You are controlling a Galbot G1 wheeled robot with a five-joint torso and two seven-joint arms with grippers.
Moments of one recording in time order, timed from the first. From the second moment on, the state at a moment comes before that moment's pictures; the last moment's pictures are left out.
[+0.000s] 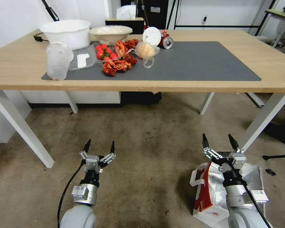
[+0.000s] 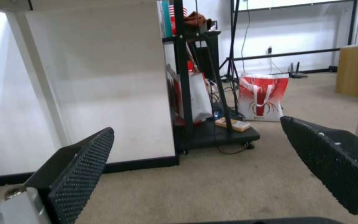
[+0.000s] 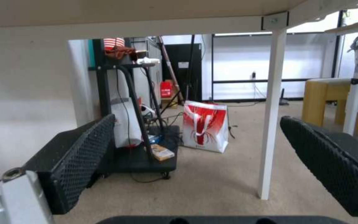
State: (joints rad) left arm 1.61 -1.37 -0.42 -1.96 -0.09 -0.28 -0.10; right arm -1.68 1.45 0.70 2.09 0.26 0.27 -0.13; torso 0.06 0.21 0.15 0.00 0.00
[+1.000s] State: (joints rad) left arm 1.62 -1.37 -0.41 -1.96 -0.10 -0.28 -0.09; right arm -1.69 1.44 0.71 2.08 0.26 0.27 -0.13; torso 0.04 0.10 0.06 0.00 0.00
